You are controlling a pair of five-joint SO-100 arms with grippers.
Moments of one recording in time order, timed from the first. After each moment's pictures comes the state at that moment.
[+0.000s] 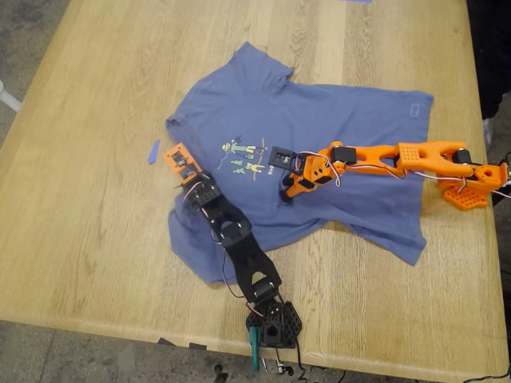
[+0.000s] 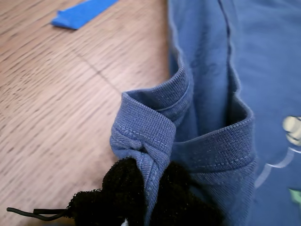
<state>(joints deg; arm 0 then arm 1) -29.4 68.3 91.0 15.1 -94.6 -8.6 9.1 -5.9 64.2 -79.0</state>
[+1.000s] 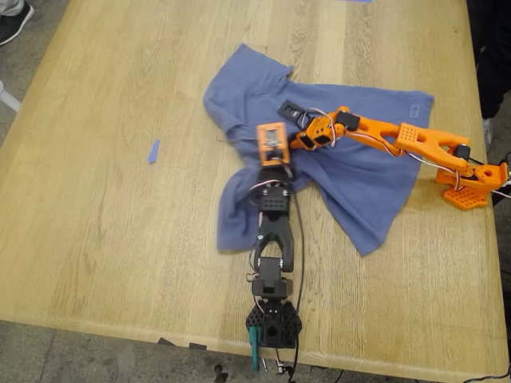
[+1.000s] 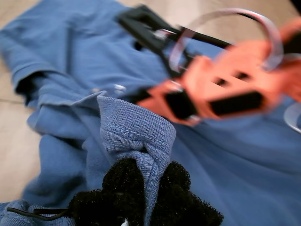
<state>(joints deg) 8.1 112.3 121.6 17.0 -96.3 15.1 8.4 -6.5 65.9 -78.7</state>
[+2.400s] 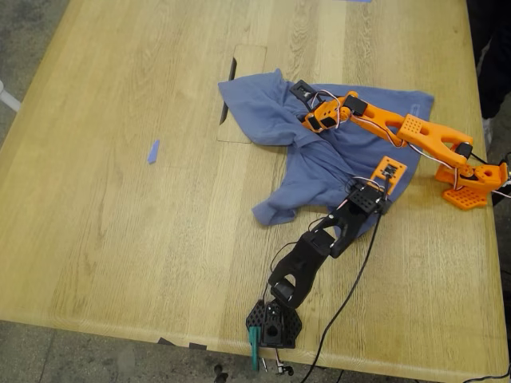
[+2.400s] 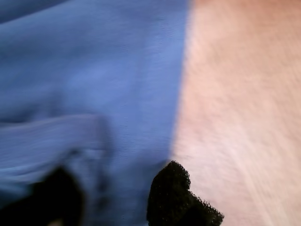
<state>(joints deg) 46.8 62.5 74.1 50.2 -98.3 22.1 6.2 -6.7 67.3 -77.5</state>
